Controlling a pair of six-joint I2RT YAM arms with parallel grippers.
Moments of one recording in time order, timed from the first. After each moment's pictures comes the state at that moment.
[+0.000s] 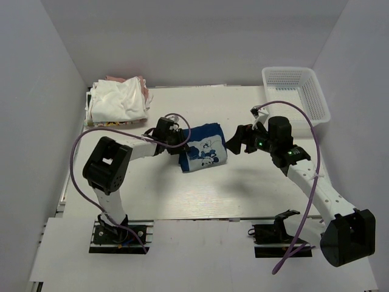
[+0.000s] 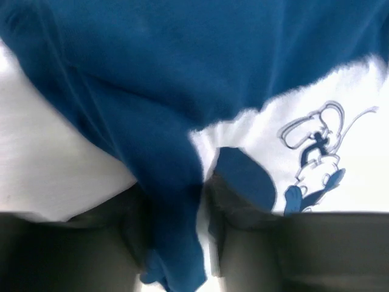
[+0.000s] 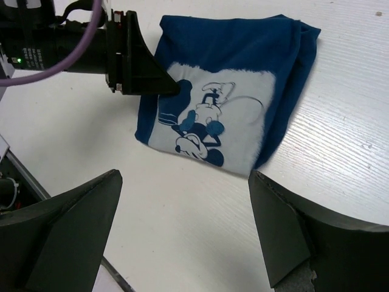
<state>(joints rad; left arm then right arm) -0.47 1.82 0.99 0.03 0.21 -0.64 0.33 1.09 0.80 -0.19 -0.46 0.26</state>
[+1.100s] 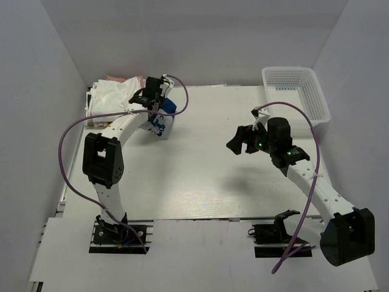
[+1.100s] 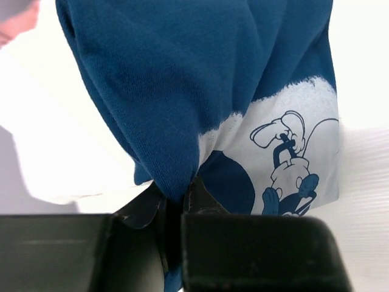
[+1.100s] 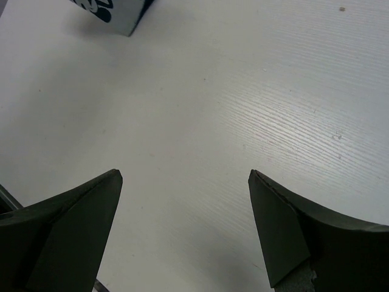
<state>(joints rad) -0.35 1.91 1.61 -0.44 -0.37 0.36 0.33 1.09 0.79 -0.20 -0.38 0.22</state>
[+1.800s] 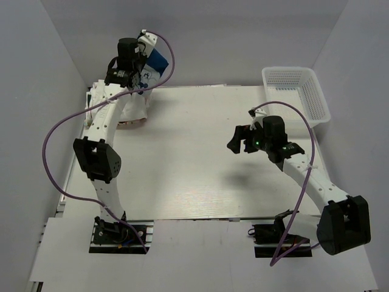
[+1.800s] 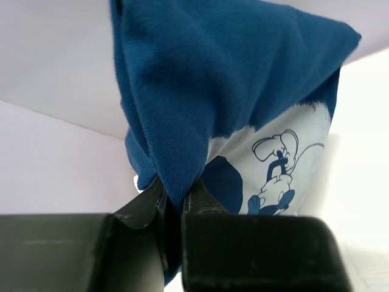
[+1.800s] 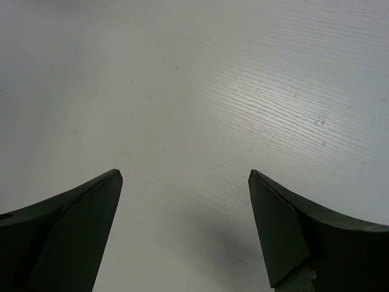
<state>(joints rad) -0.22 1.95 2.13 -0.49 -0.29 0.52 0.33 1.18 0.81 -0.23 -0.32 0.21</state>
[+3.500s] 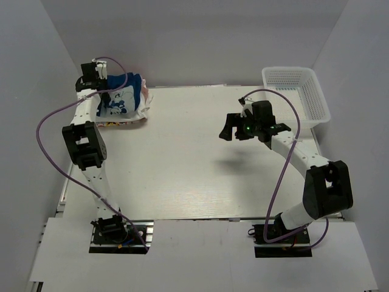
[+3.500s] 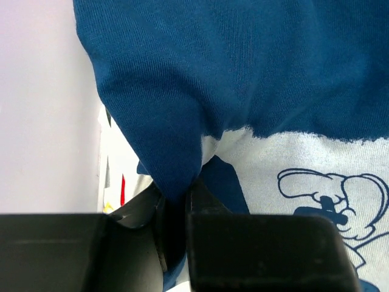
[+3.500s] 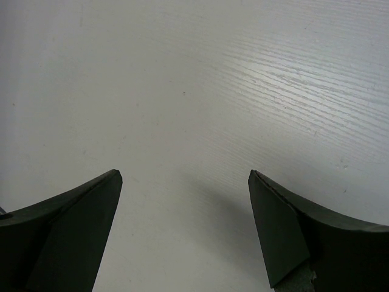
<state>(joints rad) 0.19 2.22 2.05 -0.51 -0.09 0.22 0.33 1.49 1.05 -0.25 -0.38 0.23</state>
